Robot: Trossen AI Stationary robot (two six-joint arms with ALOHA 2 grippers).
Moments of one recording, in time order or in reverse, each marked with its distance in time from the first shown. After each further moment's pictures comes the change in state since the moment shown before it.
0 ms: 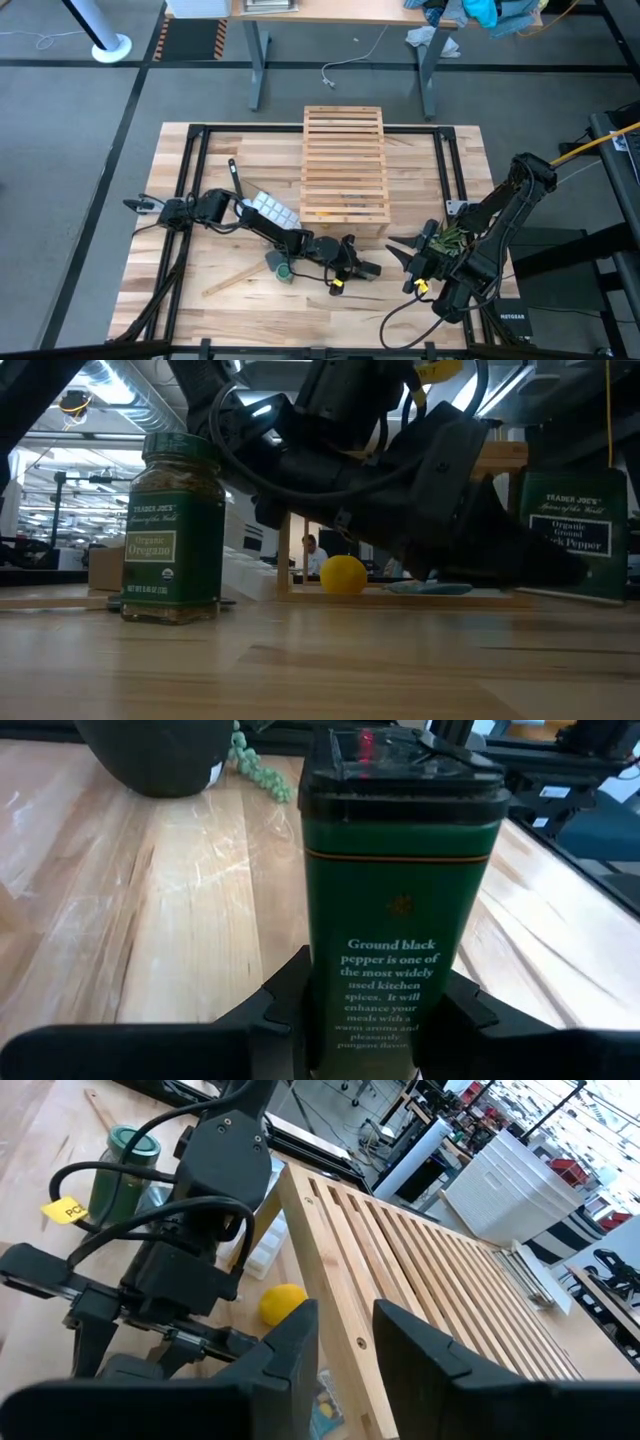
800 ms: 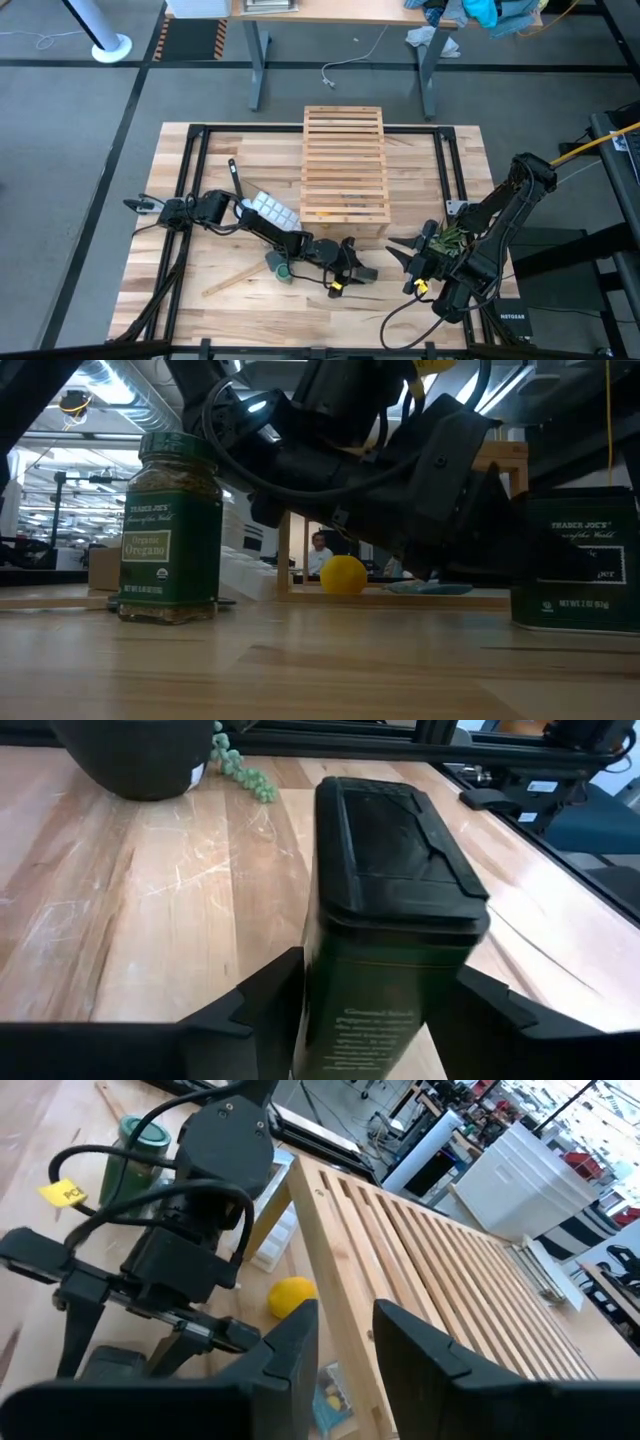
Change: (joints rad) left arm -0.018 0.000 0.000 -0.002 0.000 0.012; right arm 0.000 0.000 0.000 0.000 -0.031 0.000
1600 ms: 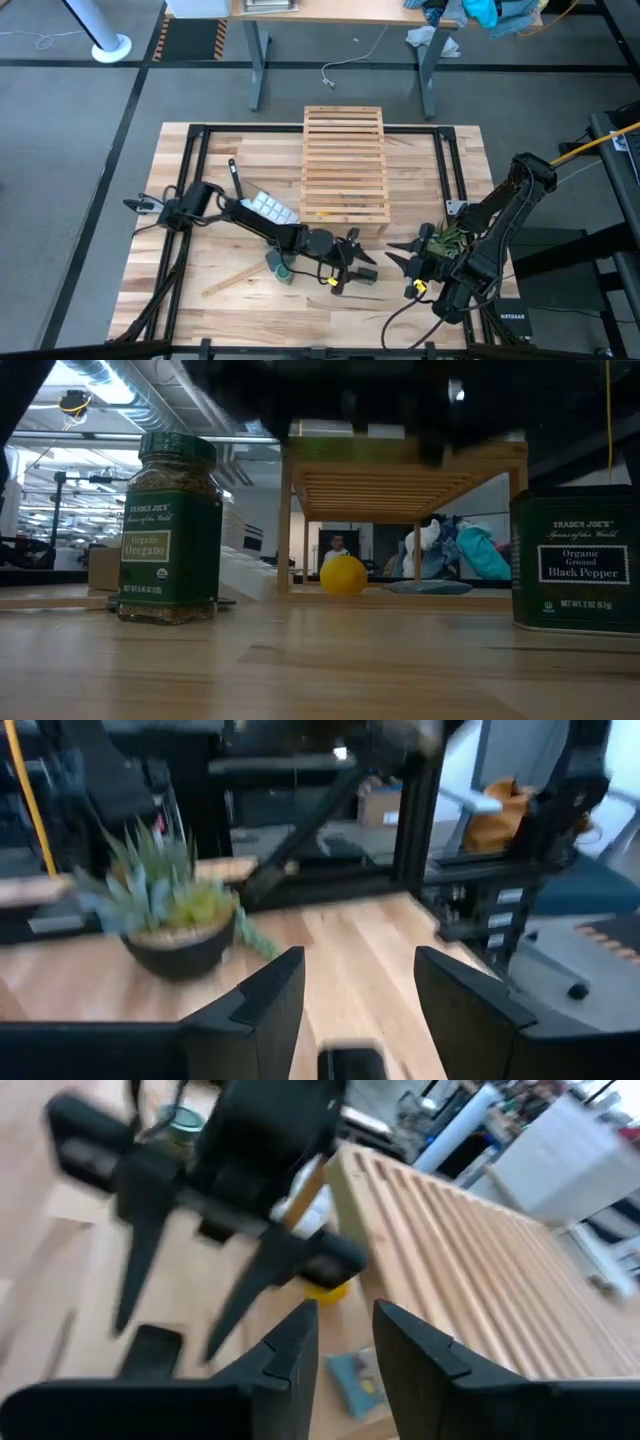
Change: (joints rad) left arm 0.003 -0.196 0.002 0.007 -0.015 0.110; right arm 0.000 0.000 0.000 0.044 -0.107 0.000
